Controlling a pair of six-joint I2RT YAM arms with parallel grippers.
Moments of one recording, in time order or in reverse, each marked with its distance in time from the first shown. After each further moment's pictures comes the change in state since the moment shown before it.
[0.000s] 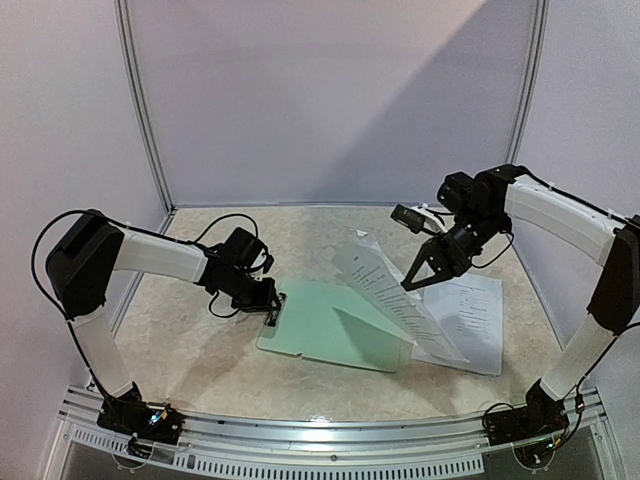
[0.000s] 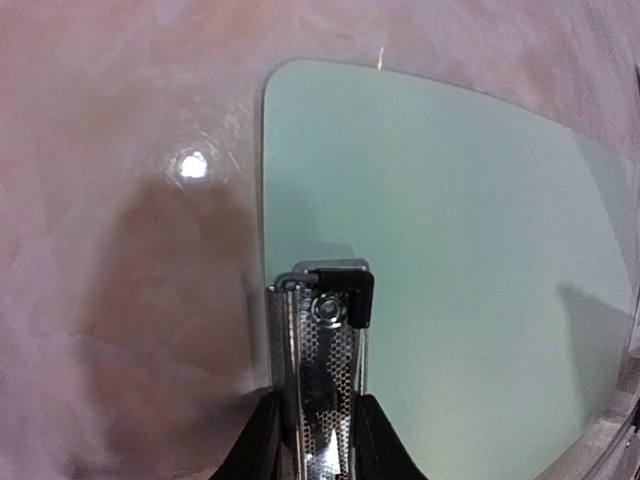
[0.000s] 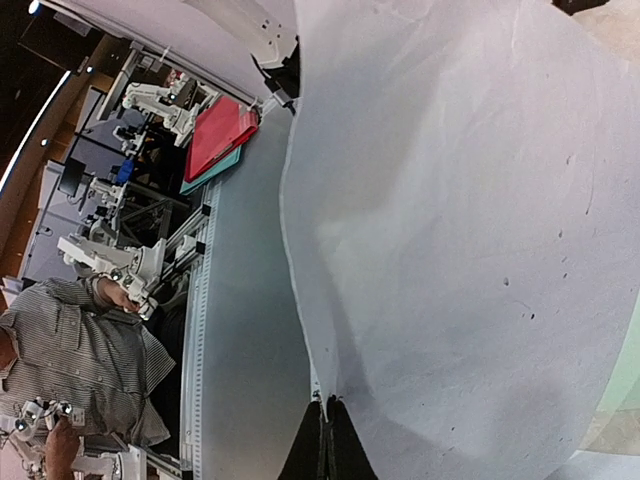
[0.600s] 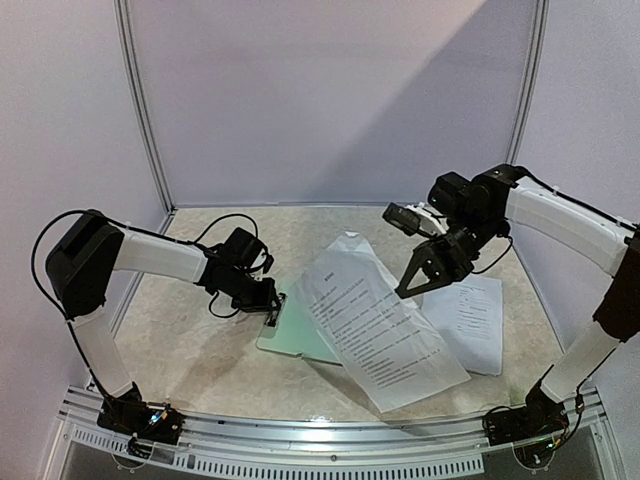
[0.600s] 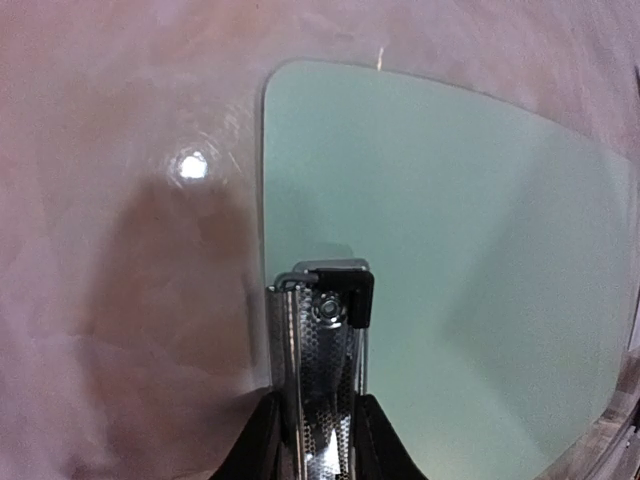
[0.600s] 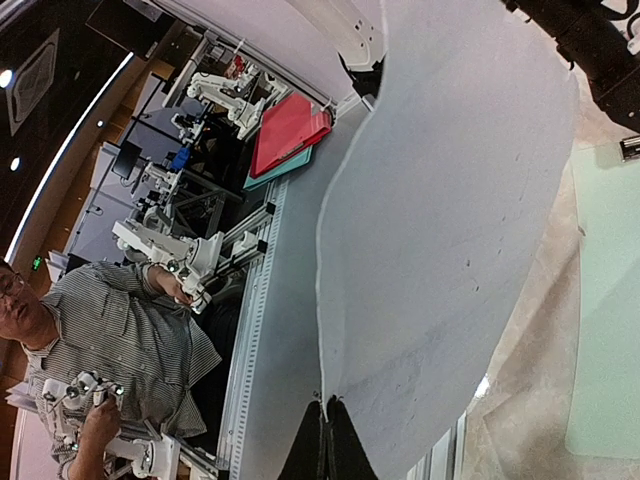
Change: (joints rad) left arm 0.000 0.000 -0.002 0.003 0.001 -0.001; right arm 0.112 -0.043 0.002 -0.009 -0.139 0.047
